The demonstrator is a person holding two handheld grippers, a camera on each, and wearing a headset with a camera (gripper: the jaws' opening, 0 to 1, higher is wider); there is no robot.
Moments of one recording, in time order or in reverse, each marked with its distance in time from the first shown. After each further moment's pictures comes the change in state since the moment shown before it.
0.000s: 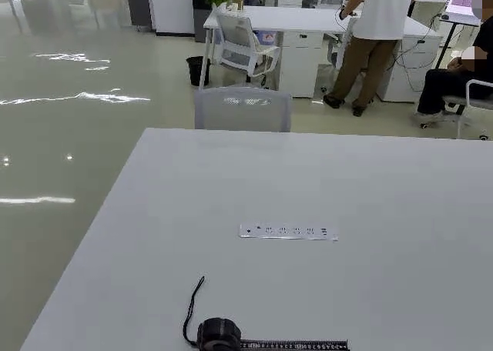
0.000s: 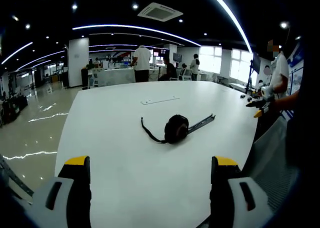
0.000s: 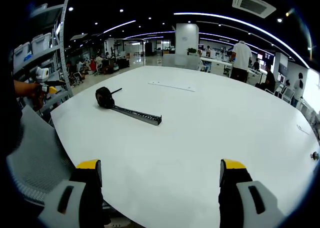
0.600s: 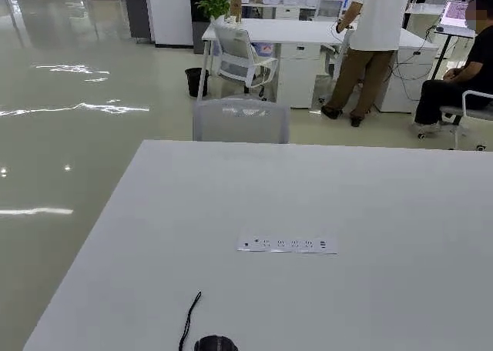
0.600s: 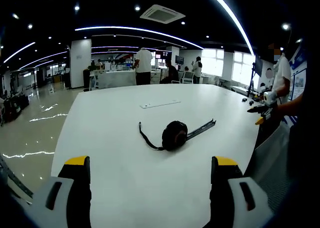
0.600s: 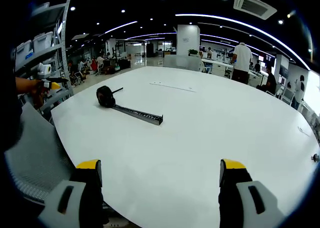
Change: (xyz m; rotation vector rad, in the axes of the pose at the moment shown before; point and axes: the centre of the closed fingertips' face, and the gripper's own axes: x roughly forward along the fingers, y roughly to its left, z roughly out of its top) left arm 0.017 -0.009 0.010 -0.014 -0.023 0.010; right arm 0.007 0.003 -0.001 -0.030 -0.003 0.017
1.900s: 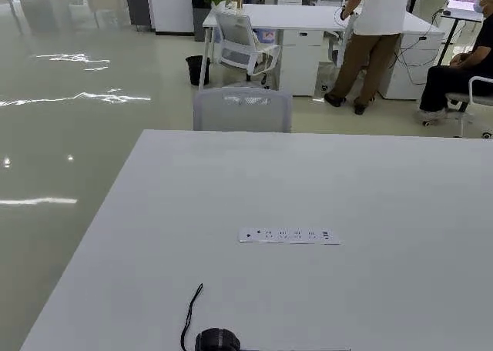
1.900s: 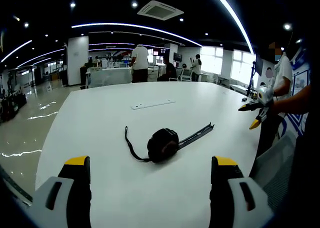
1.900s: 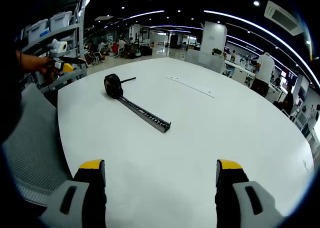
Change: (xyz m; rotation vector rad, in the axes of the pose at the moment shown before) left arm 0.062 -0.046 0.018 -0.010 0.030 0.000; right arm 0.052 -0.005 0.033 -0.186 0.082 0.120
